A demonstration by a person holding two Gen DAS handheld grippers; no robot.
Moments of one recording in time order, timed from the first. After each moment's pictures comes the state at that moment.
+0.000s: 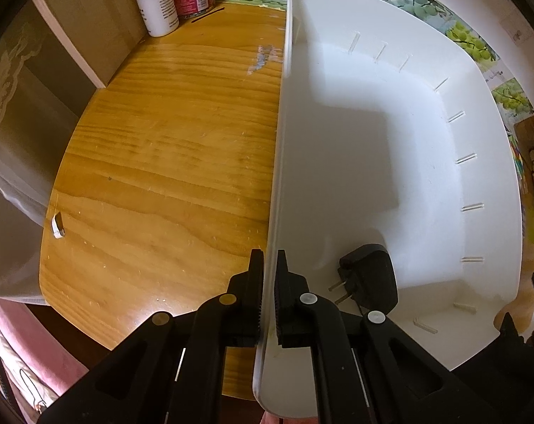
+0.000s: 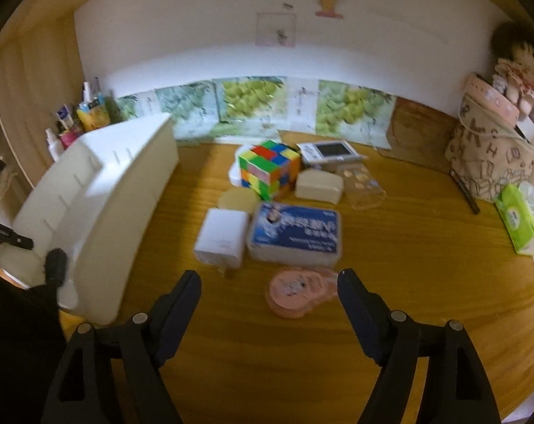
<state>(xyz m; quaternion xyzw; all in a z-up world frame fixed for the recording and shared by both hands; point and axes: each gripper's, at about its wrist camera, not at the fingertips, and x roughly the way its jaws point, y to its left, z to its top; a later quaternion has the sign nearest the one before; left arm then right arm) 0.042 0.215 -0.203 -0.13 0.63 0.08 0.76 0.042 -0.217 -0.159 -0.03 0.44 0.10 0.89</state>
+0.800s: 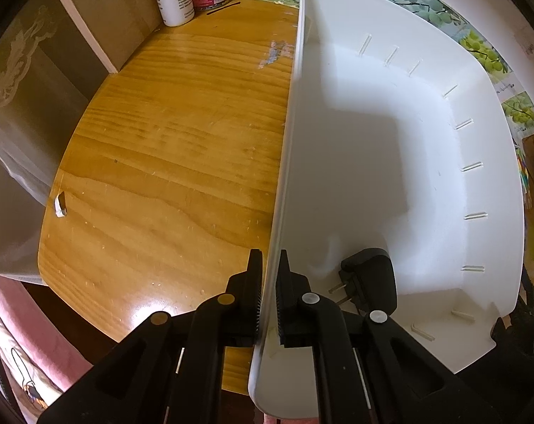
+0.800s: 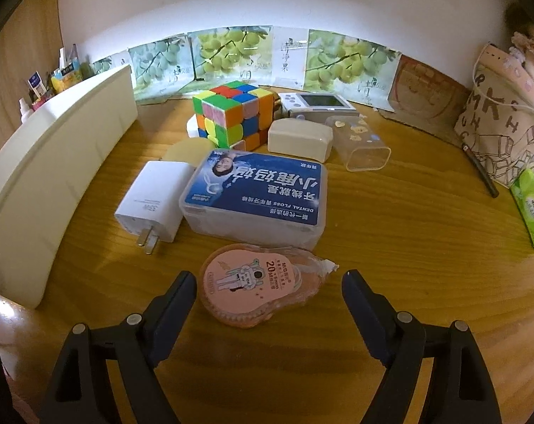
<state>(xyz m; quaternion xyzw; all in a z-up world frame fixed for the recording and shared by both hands) 0.041 0.206 -0.205 -0.15 0.63 0.11 0.75 0.076 -0.237 -0.229 -0.05 0.48 0.09 0.87</state>
